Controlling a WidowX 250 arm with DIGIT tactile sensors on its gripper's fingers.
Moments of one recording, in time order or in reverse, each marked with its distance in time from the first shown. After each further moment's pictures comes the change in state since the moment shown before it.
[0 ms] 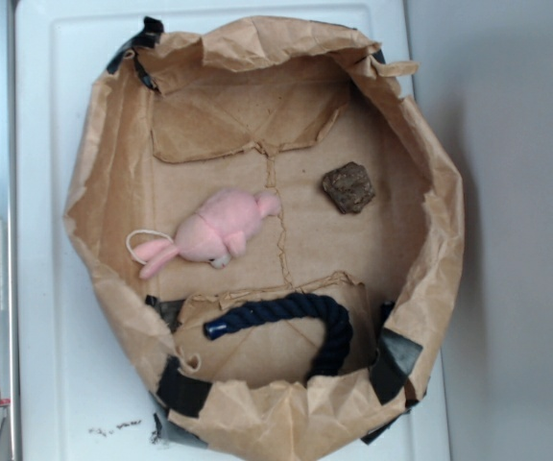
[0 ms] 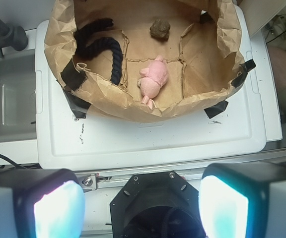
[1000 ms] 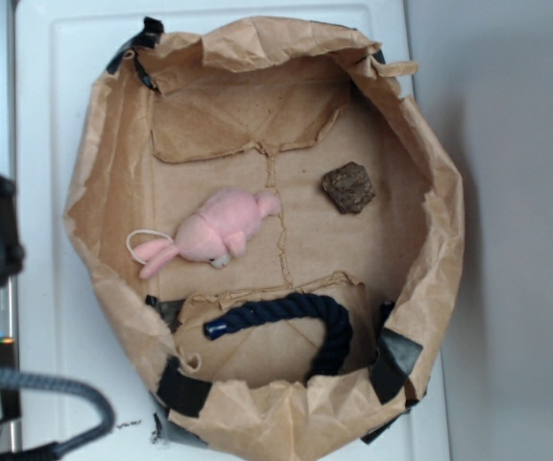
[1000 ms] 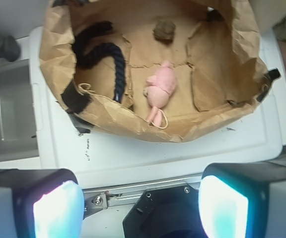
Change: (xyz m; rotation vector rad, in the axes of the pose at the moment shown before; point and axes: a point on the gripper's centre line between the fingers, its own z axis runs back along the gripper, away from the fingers) arm 0.031 -0.011 -0.022 -0.013 0.041 0.063
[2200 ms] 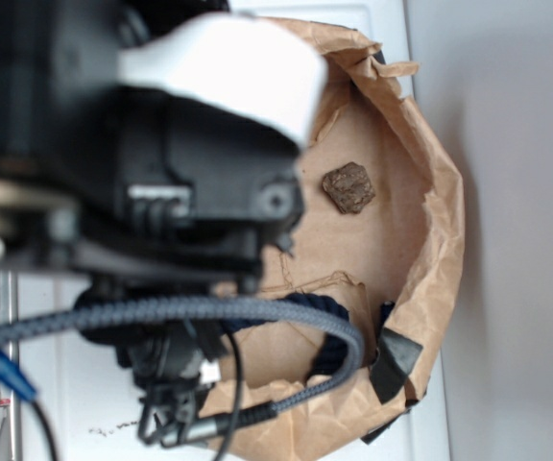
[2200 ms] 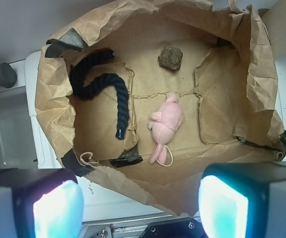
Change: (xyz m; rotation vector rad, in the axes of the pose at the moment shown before) arm 0.062 -0.005 -0.011 0.005 0.050 0.005
